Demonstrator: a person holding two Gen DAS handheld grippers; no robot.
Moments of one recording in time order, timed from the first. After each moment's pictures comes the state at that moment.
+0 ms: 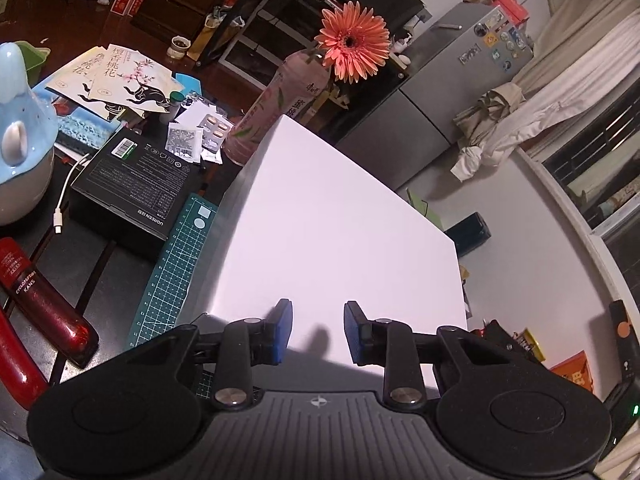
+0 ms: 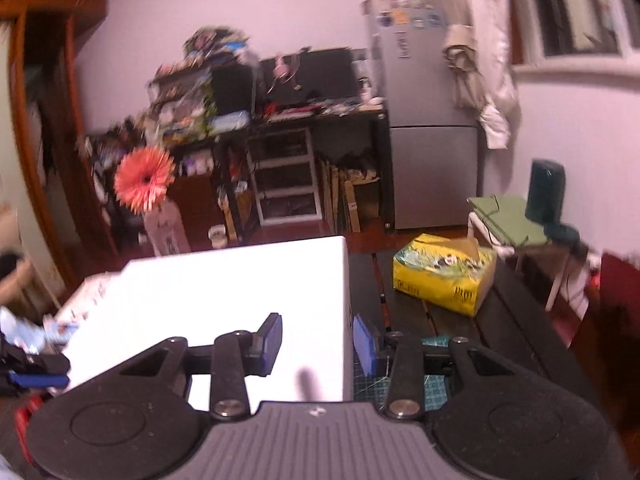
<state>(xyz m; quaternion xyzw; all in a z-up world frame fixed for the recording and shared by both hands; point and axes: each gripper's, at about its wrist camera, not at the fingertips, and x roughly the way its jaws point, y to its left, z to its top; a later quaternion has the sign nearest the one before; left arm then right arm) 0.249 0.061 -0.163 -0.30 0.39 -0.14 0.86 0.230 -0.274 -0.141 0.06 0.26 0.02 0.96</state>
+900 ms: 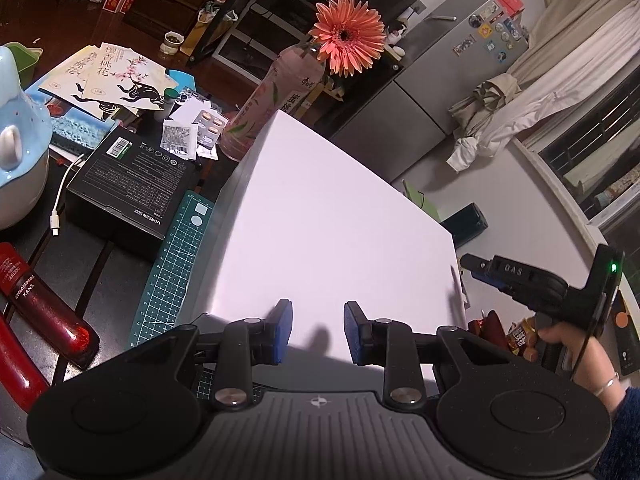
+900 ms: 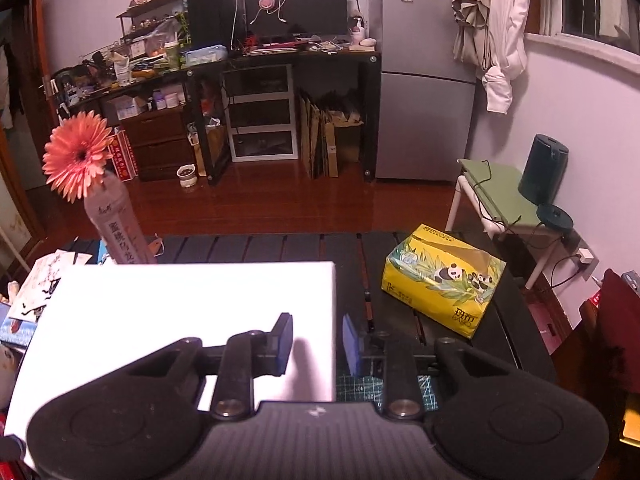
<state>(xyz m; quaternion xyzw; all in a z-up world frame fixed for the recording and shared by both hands) 0.251 0.063 -0.163 -0.29 0.39 -0.15 0.86 0.350 -0.270 -0.124 0.03 0.36 -0.01 0.93</state>
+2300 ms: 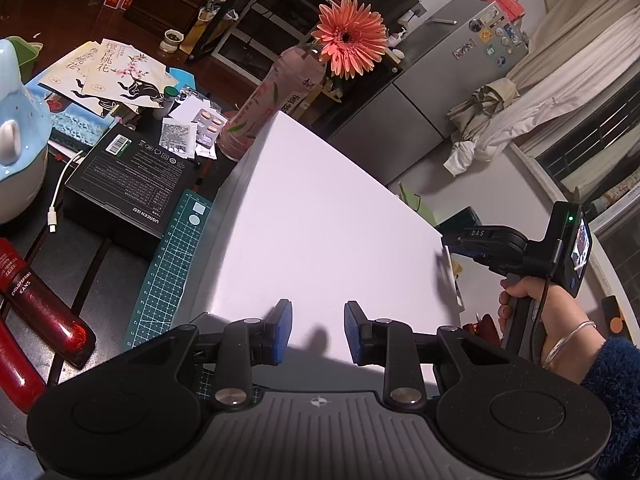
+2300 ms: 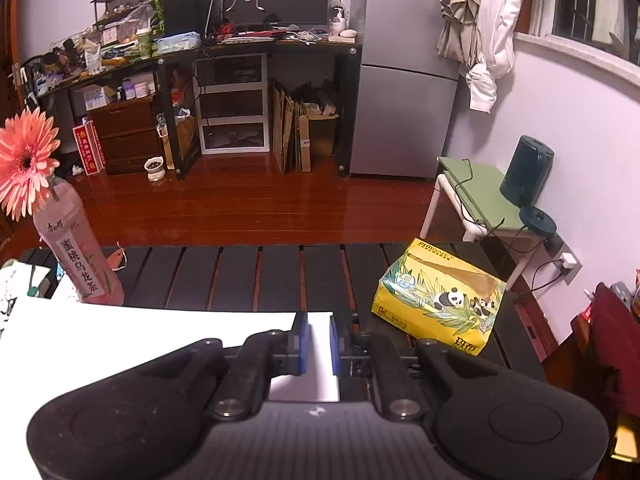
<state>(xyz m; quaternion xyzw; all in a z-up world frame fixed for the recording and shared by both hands) 0.251 0.064 -0.163 -0.30 0.39 -0.15 0.86 0.407 -0.258 -0.131 0.02 0.38 -0.06 0.92</state>
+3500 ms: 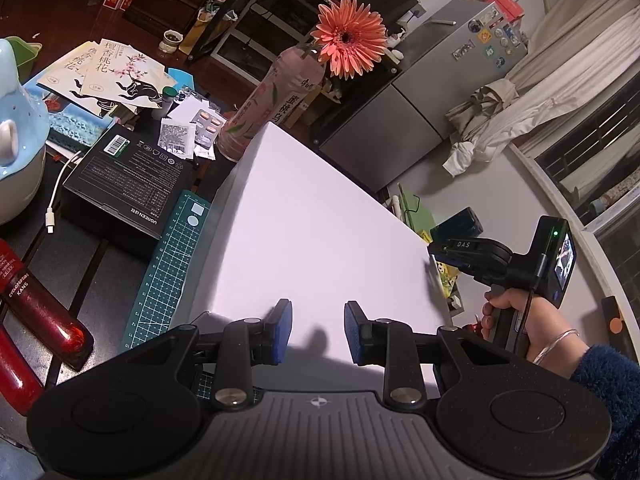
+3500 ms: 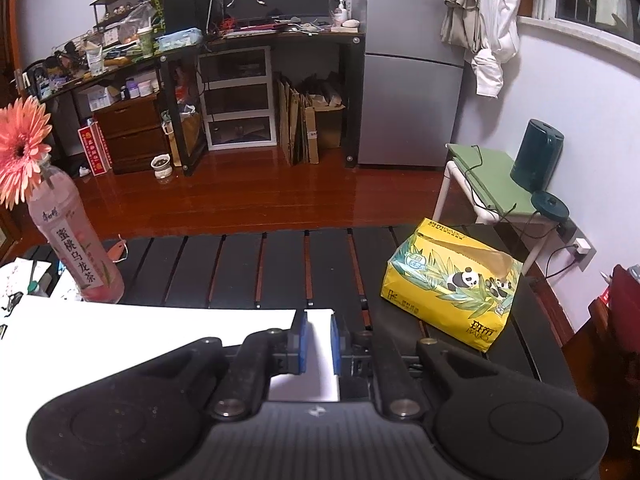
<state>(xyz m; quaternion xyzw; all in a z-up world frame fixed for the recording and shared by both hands) 0.252 0.064 -0.164 -0.30 0.39 -0.15 0.86 0.408 -0.264 -0.155 0.03 0.38 -0.04 0.92</state>
